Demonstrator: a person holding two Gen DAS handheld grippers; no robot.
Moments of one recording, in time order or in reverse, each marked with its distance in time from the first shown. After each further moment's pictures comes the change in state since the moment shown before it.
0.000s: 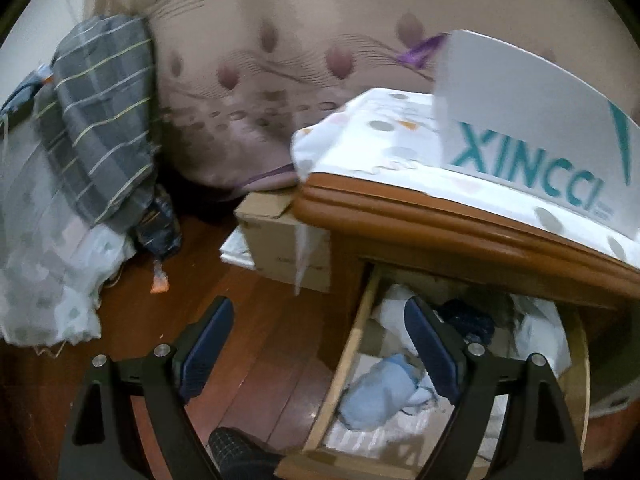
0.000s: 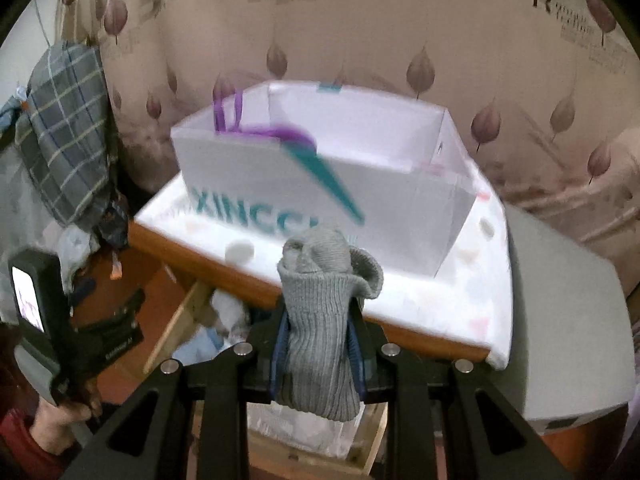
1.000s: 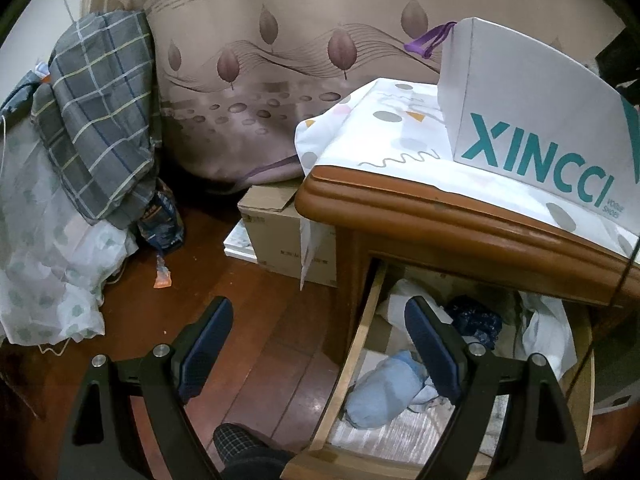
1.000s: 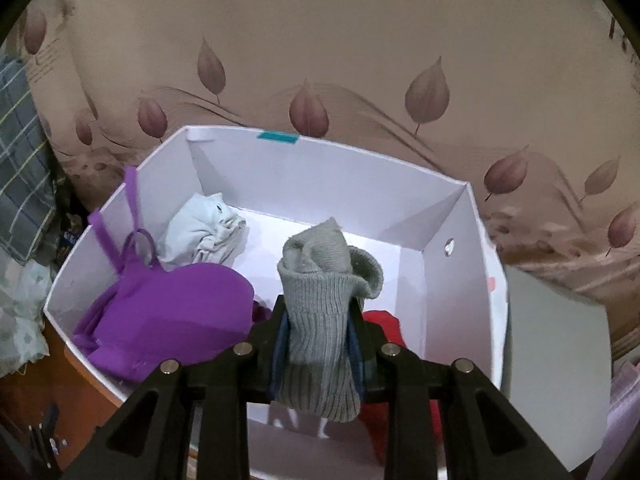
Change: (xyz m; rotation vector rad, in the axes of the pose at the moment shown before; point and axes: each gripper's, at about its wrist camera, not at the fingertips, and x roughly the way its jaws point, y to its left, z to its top) left arm 0.005 0.000 0.002 0.023 0.027 -0.005; right arm 0.130 -0.027 0.157 0.040 0.146 -0.098
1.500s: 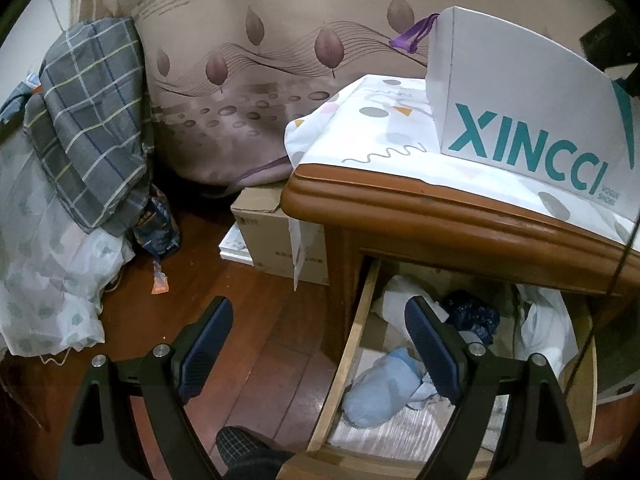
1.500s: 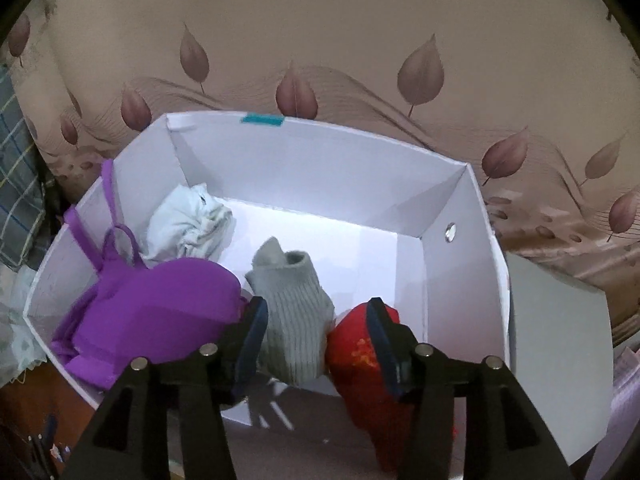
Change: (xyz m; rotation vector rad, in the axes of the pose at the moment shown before) left arm 0.001 -0.007 -0.001 0.038 0.004 -0.015; right arm 0.004 -0.003 -0.006 0.036 -0.001 -0.022
